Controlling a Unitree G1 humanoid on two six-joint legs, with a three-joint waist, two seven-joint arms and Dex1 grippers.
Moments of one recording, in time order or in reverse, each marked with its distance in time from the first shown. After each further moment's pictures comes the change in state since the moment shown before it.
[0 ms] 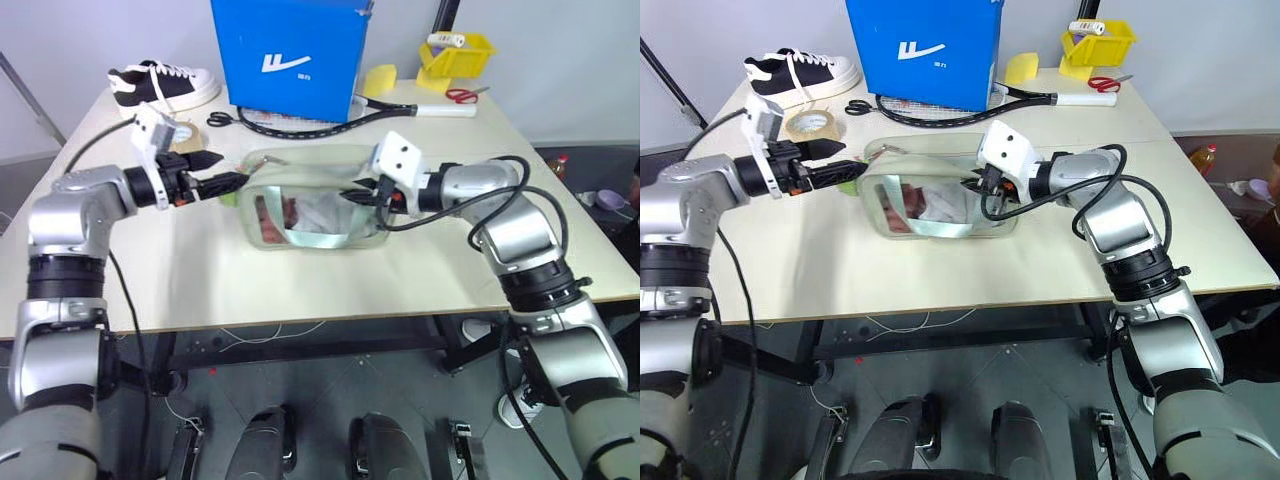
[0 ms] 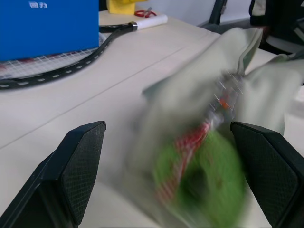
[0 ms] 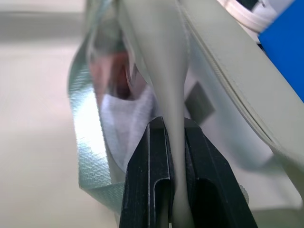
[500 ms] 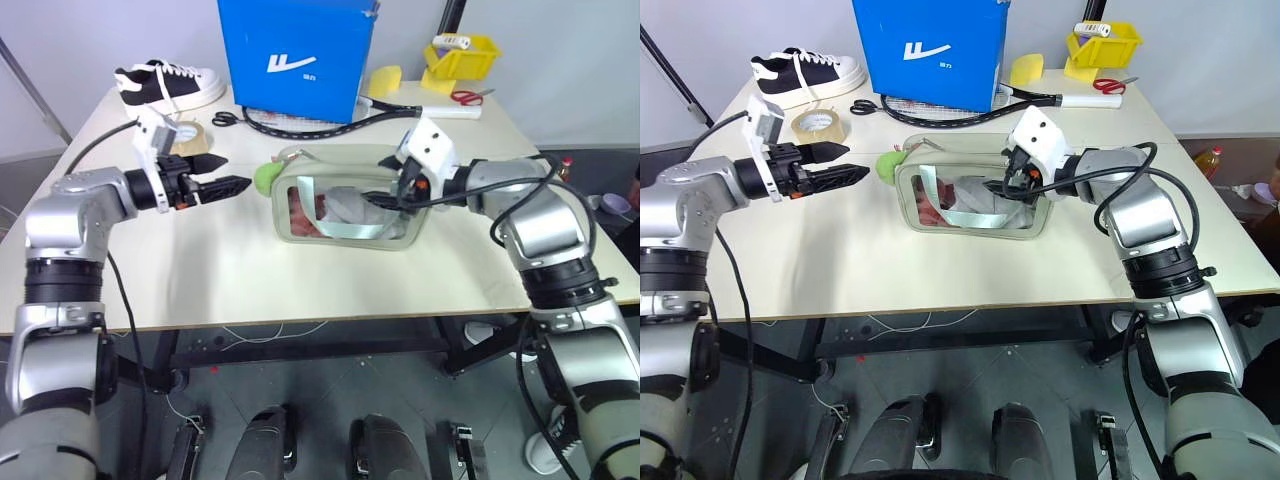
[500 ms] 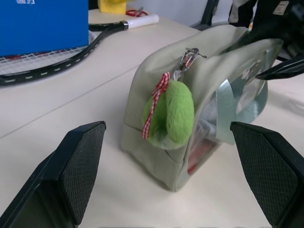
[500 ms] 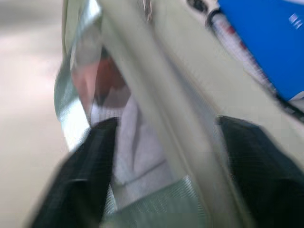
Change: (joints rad) left arm 0.032 -0.053 -0.001 -0.044 -0.021 0.018 0.029; right arm 0.007 -0.075 -0.047 0.097 0.030 0.024 -0.056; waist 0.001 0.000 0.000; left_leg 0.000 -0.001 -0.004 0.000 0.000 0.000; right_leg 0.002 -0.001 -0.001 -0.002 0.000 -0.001
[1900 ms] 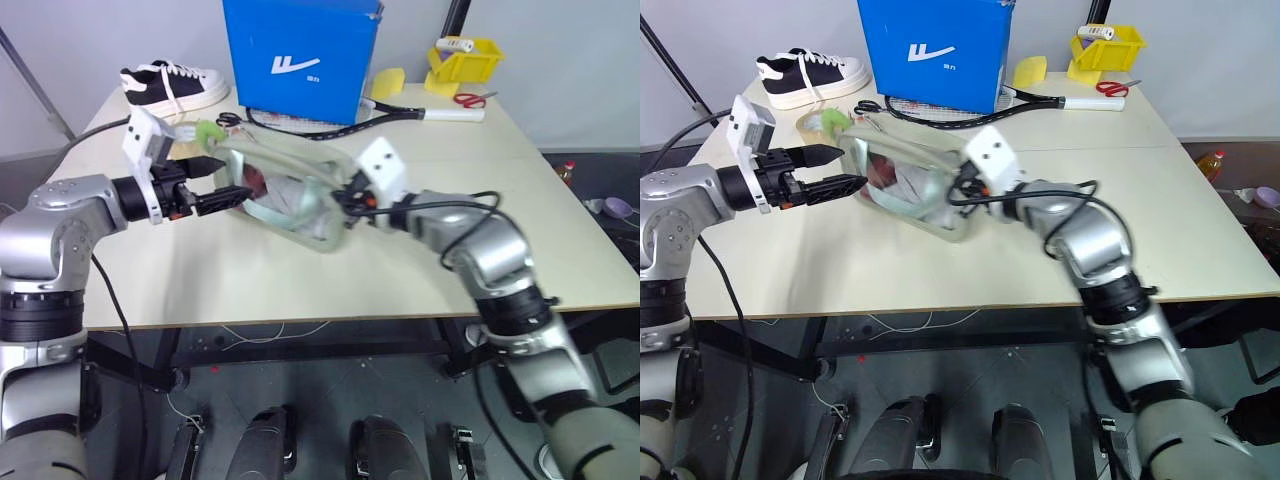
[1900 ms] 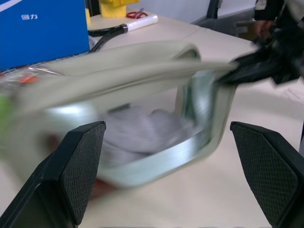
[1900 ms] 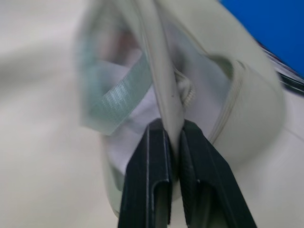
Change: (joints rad) left arm 0.144 0.083 0.051 -0.346 -0.087 0.147 0.083; right arm 0.122 0.023 -0.012 -0.262 0.145 0.238 -0.308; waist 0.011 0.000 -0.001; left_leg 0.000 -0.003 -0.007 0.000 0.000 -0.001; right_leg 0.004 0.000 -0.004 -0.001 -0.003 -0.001
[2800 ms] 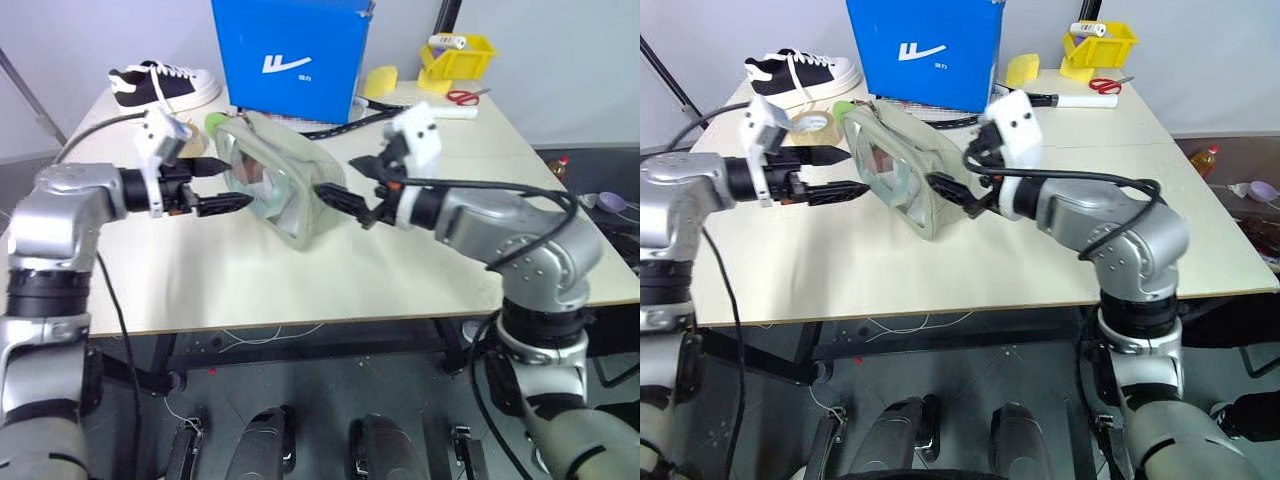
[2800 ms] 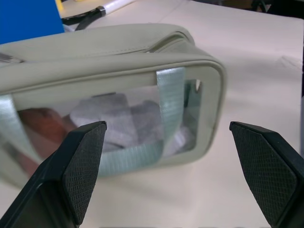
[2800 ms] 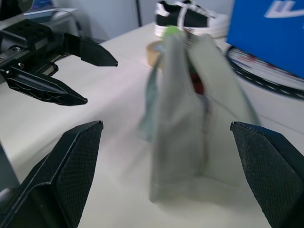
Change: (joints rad) left arm -0.033 0.038 -0.028 0.042 0.101 -0.040 -0.158; right arm -0.065 0.240 -0.172 -0.268 0.367 0.417 -0.311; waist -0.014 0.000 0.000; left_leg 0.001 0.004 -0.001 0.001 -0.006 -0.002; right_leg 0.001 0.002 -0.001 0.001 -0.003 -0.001
